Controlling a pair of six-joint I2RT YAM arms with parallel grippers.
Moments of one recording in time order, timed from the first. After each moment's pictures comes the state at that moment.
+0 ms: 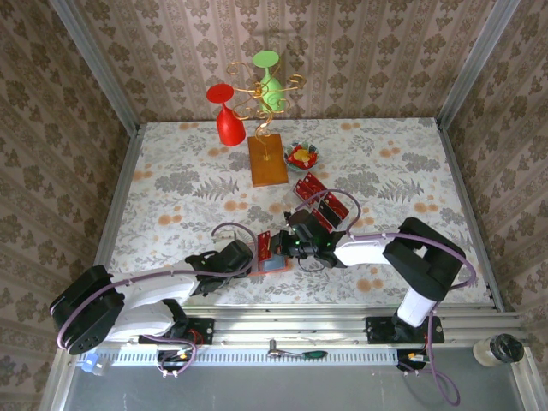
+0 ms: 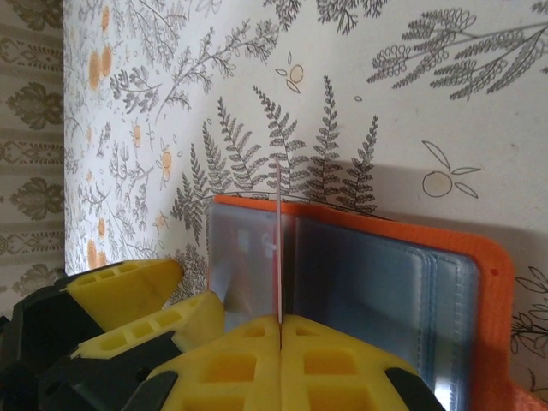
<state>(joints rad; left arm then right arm) -0.97 1.17 0.39 -0.29 -0.38 -0.89 0.84 1.70 0.72 0.30 -0.22 1.01</state>
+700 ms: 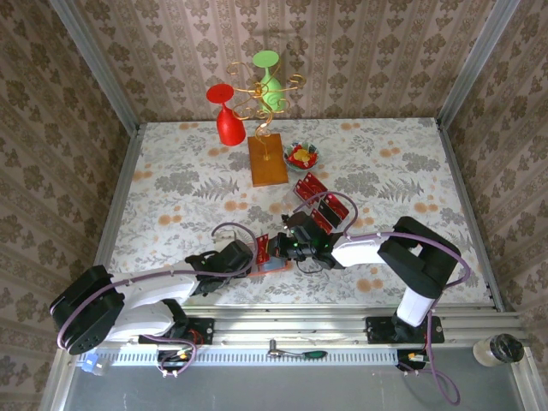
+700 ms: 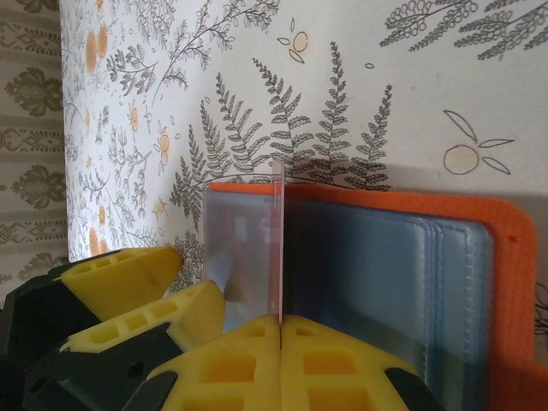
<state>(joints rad) -0.97 1.17 0.39 -0.29 -0.38 -0.89 0.85 1.72 0.72 0.33 -0.24 1.03</state>
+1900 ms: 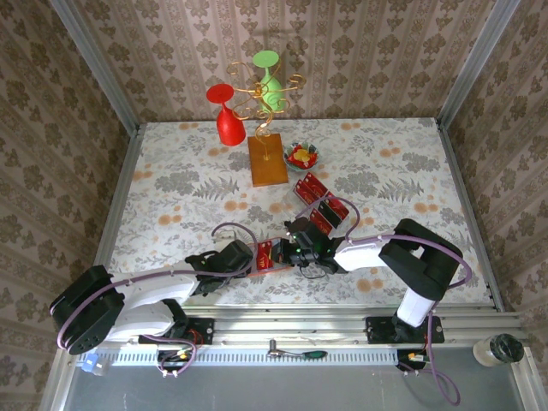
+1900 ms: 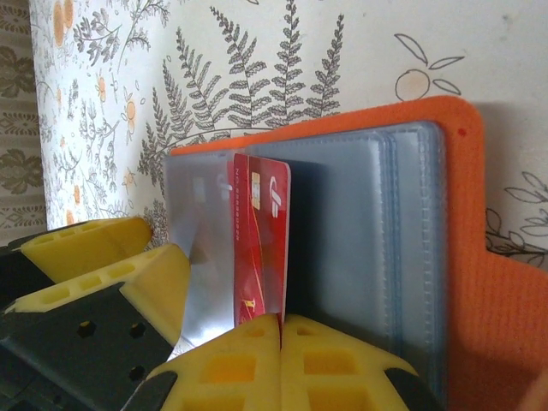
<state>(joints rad) -0.97 1.17 0.39 -0.29 -0.38 -0.89 0.87 1.71 0.67 0.32 -0.24 1.03</state>
